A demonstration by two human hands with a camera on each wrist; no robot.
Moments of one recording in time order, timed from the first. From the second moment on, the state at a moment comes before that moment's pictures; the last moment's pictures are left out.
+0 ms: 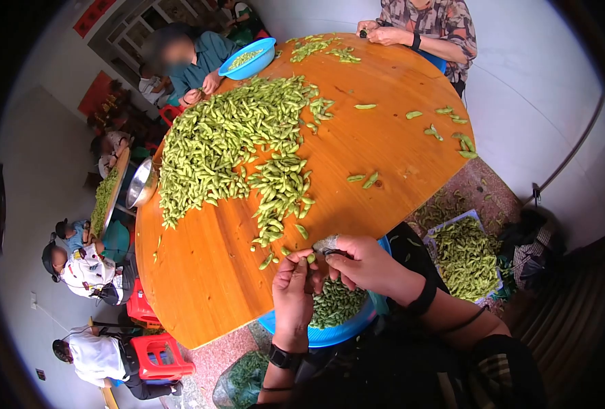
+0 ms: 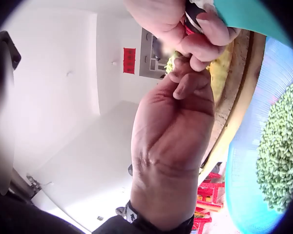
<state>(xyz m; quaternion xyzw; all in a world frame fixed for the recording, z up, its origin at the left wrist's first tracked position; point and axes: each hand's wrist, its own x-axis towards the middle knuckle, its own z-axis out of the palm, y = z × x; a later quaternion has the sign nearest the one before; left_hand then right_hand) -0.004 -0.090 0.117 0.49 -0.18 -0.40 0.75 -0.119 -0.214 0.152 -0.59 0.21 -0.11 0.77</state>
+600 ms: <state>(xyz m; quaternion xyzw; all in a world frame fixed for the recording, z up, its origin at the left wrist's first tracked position) 0.003 -0.091 0.127 0.47 -0.11 -0.35 0.80 -0.123 -0.202 0.160 -0.77 0.18 -0.23 0.57</state>
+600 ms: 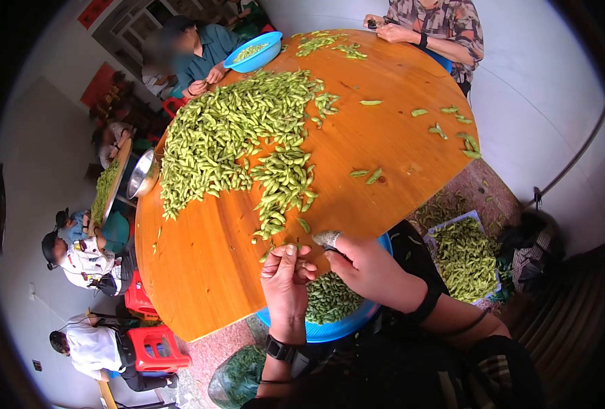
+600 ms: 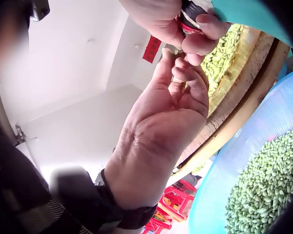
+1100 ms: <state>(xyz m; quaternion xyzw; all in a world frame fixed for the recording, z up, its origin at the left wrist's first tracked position) -0.007 -0.084 0.117 0.73 -0.46 -0.07 0.49 -0.117 -0.212 0.157 -0.71 0.17 -0.09 0.68</state>
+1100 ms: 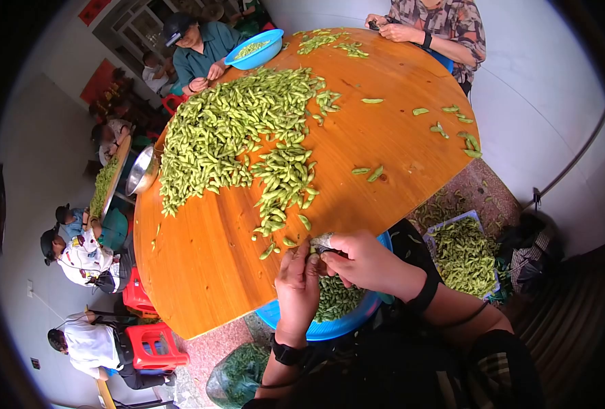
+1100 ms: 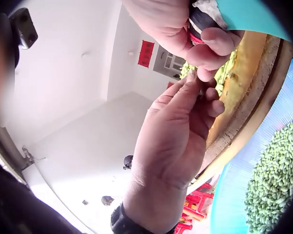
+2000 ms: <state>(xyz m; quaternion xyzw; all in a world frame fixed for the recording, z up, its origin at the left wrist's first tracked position) -0.003 -0.083 0.111 0.76 -0.48 -0.04 0.44 -0.112 -0.202 0.141 -0.71 0.18 -0.10 0.67</state>
